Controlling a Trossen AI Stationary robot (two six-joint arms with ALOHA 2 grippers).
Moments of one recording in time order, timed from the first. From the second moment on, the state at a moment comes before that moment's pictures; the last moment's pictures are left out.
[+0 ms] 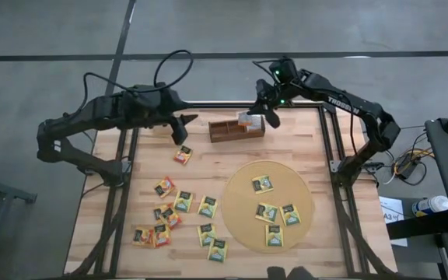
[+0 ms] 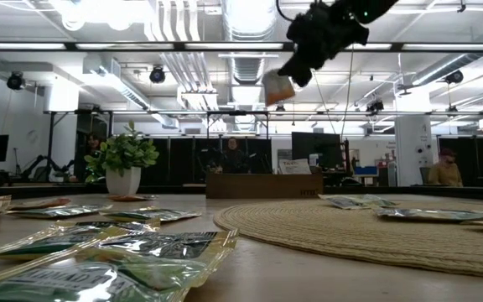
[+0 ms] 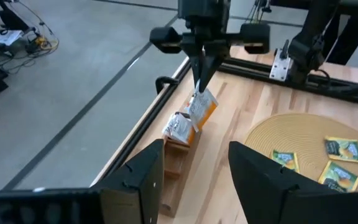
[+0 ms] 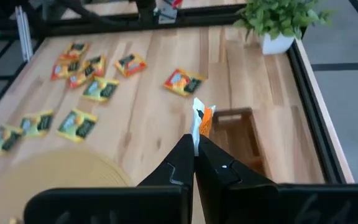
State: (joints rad) left arm 0.14 1.21 1.60 -0.85 -0.31 -0.10; right arm -0.68 1.59 1.44 -0.64 -0.72 -0.41
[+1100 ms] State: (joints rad) left arm 0.14 1.21 1.60 -0.75 -0.32 -0.22; right arm -0.87 1.79 1.25 -0.57 -0.80 -1.03
